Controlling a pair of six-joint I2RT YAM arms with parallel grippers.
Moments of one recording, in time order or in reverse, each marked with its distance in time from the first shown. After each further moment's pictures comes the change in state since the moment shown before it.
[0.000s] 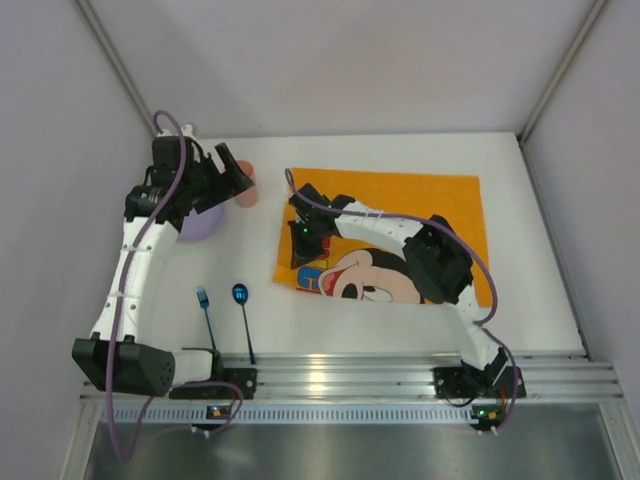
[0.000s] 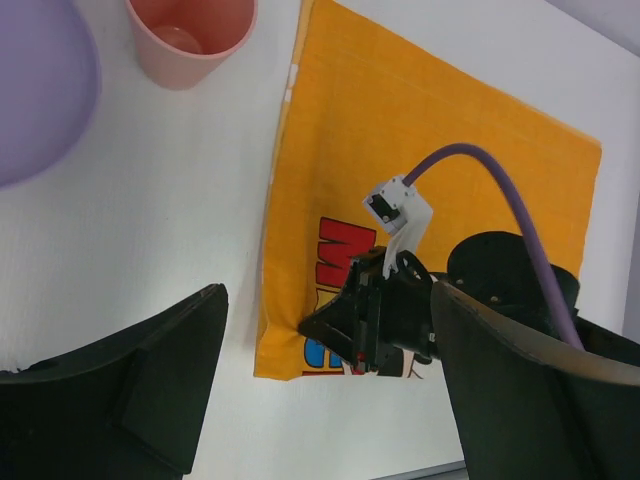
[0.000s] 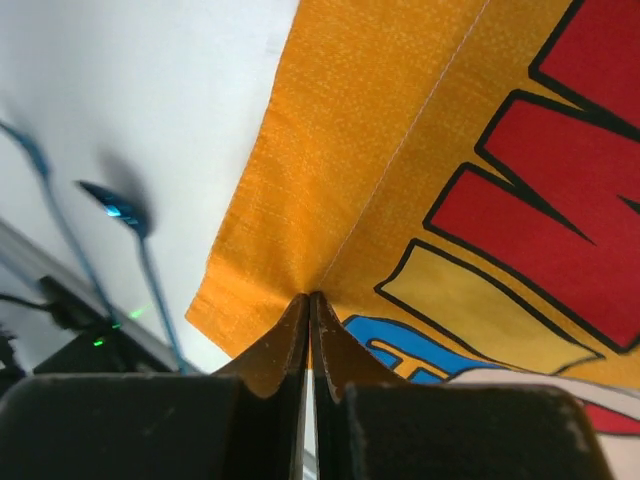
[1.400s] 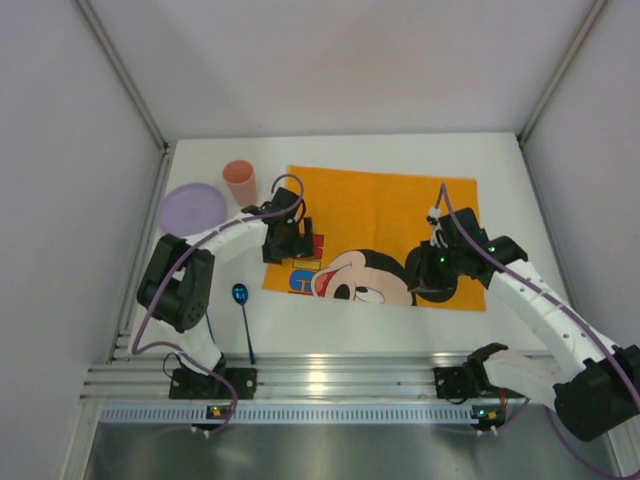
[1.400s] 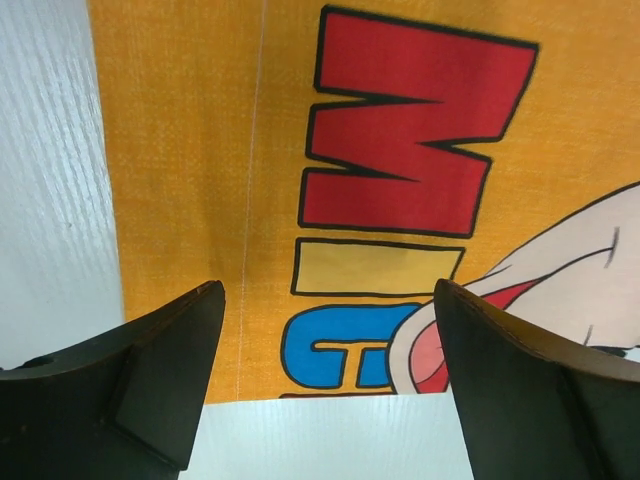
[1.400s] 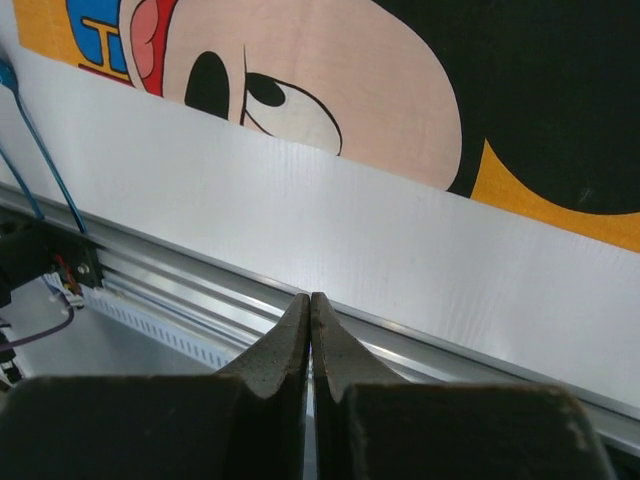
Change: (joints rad) left arm -0.402 0.445 -0.301 0.228 -0.175 -0.035; right arm -0.424 -1.147 -0.867 -0.238 -0.010 -0.127
